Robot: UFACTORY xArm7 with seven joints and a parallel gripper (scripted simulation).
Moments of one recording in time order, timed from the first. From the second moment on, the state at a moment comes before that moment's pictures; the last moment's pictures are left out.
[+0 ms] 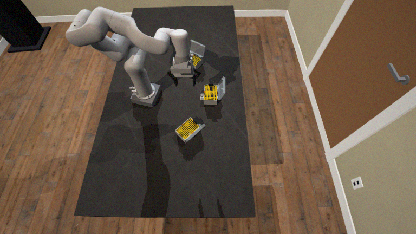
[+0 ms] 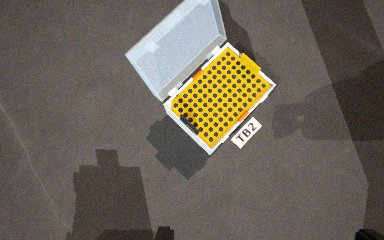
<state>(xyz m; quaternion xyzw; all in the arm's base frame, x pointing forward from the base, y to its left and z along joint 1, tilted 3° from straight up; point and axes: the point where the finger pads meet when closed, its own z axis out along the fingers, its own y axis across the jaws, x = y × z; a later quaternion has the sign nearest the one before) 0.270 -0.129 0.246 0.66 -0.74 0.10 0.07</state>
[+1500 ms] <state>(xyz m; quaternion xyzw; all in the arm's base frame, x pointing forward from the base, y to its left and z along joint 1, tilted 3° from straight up) 0.200 -0.152 0.132 0.64 -0.76 0.10 0.09</state>
